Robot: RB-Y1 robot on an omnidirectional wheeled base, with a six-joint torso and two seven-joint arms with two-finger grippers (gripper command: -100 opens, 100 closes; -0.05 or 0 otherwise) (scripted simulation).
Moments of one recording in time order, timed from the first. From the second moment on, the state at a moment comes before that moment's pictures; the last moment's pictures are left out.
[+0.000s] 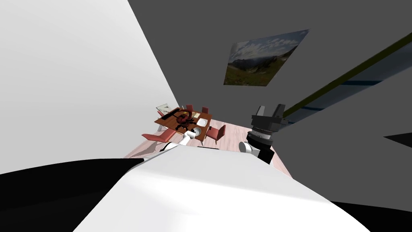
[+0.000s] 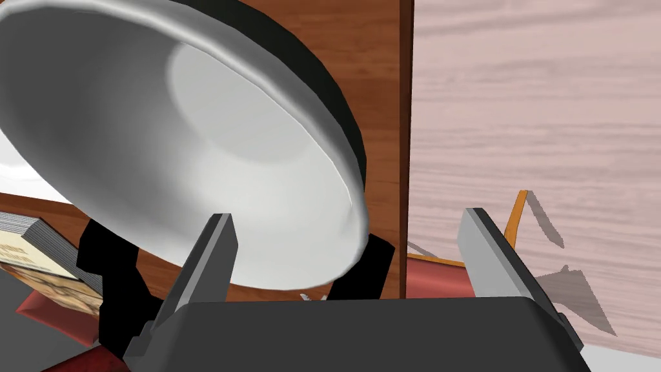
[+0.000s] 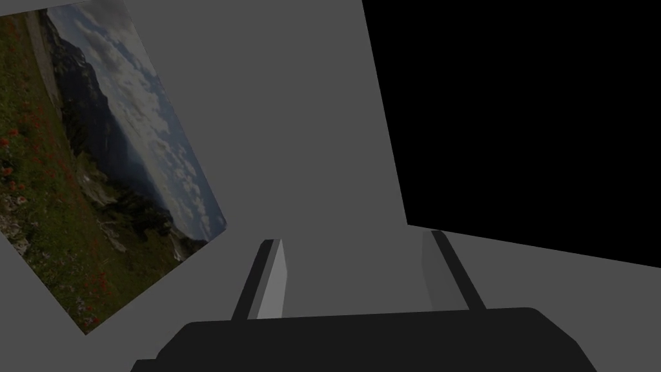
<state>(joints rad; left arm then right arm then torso) -0.35 0.10 -0.02 -0.61 -0.11 0.61 -0.12 0.46 0.01 -0.05 -2.34 -0.08 -0.60 -0.12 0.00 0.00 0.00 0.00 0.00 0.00</state>
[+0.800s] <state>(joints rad) -0.32 0.10 -0.02 -0.56 -0.12 0.54 -0.11 0.46 0.01 -0.05 -2.34 -0.08 -0.60 -0.12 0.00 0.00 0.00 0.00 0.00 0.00</state>
